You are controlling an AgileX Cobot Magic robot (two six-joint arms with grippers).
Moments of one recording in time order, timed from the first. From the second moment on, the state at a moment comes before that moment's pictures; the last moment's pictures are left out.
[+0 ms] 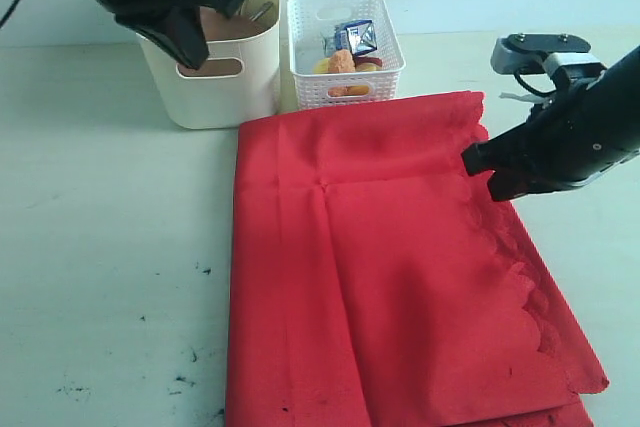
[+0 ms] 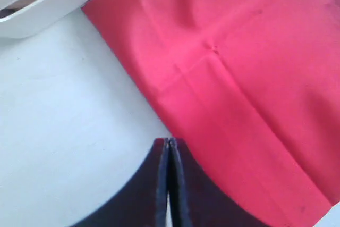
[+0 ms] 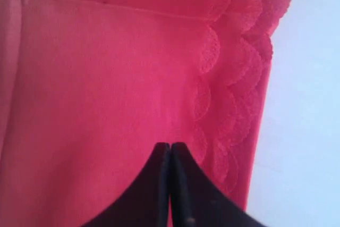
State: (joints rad) left arm -0.46 1.80 -1.67 -0.18 1.22 0.13; right arm 0.19 1.60 -0.83 0.45 0.59 -0.38
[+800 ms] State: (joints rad) left arm -0.29 0.66 -1.04 -0.12 1.12 0.11; right arm 0.38 1.60 -0.78 0.75 0.63 -0.80
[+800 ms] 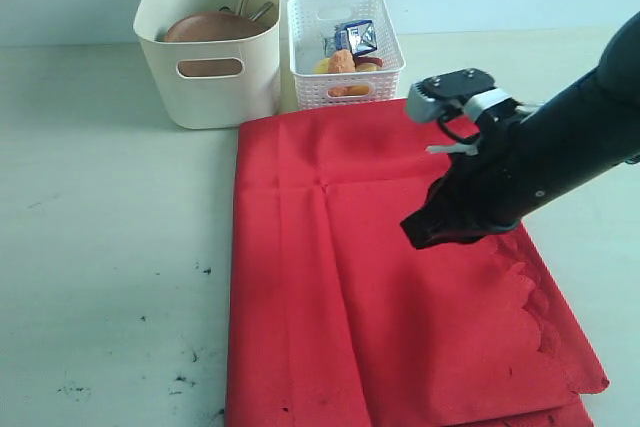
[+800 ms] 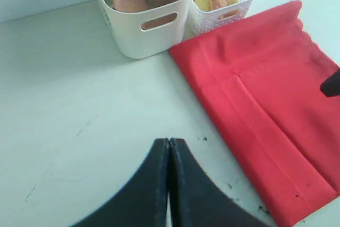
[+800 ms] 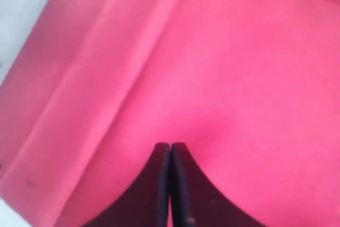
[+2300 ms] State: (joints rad) left arm -0.29 0.33 -0.53 0.12 0.87 -0.15; right arm 0.56 2.09 -1.30 0.18 0.76 -0.01
